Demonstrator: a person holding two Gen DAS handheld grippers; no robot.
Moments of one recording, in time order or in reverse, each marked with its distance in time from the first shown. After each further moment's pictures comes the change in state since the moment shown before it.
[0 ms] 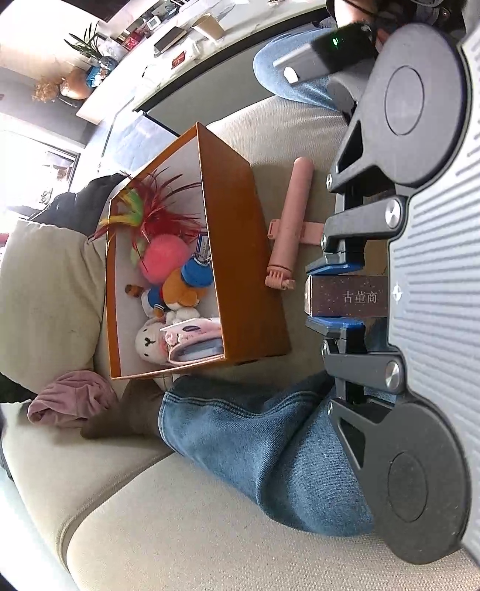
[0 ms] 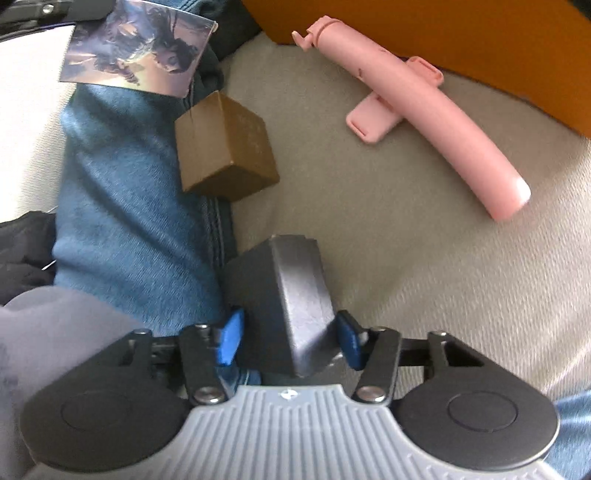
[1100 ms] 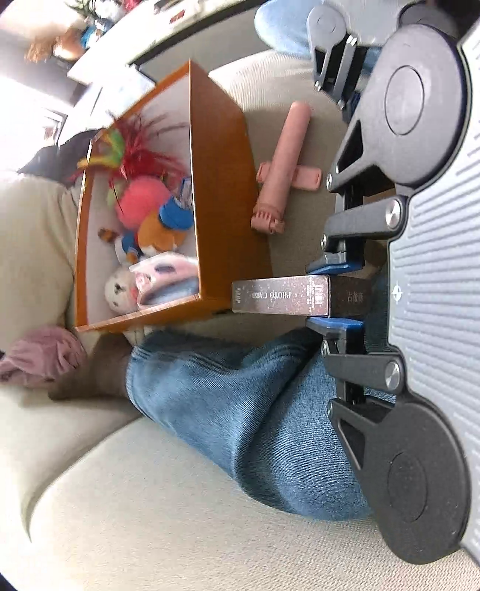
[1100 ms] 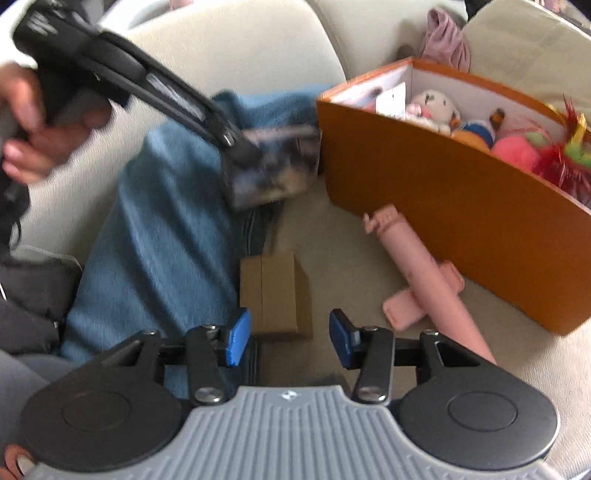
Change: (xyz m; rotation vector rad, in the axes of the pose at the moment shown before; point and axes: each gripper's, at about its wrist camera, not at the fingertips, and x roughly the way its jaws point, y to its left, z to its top) left arm 0.028 0.024 0.008 0.110 0.033 -0.025; right arm -0.022 0.065 0.033 -0.259 -0.336 -0.185
